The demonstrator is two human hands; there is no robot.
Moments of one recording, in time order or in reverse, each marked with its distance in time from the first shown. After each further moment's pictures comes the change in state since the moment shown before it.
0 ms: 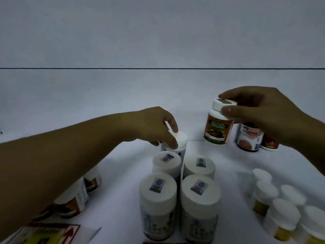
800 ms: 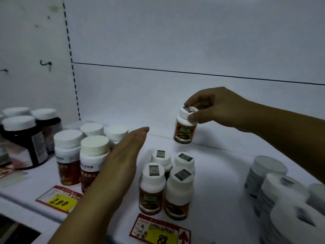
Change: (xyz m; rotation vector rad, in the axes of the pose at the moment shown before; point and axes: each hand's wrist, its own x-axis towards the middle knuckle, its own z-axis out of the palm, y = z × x) left_hand -0.175 -0.147 -0.029 -0.658 0.784 -0.180; right_hand 0.107 -0.093 0.222 0.004 -0.448 -0.049
